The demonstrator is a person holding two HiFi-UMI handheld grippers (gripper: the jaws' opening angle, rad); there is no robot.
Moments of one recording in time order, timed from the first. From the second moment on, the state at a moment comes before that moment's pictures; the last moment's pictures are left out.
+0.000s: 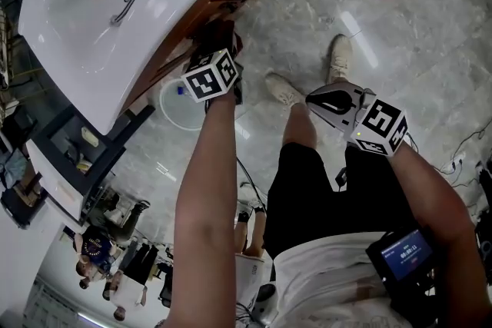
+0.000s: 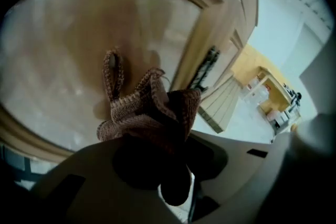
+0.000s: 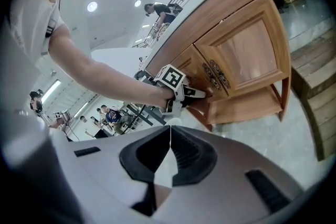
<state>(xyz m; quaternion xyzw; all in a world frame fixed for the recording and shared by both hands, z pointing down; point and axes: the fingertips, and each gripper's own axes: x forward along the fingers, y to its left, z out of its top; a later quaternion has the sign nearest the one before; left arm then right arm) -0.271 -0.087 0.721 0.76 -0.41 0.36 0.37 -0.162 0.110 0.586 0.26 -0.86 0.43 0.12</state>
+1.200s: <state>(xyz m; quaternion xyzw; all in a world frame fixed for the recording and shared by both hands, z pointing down) -0.438 -0.041 0.765 0.66 -0.54 0.38 0.37 -0.200 0.121 0.608 0.23 -0.88 0.40 0.13</state>
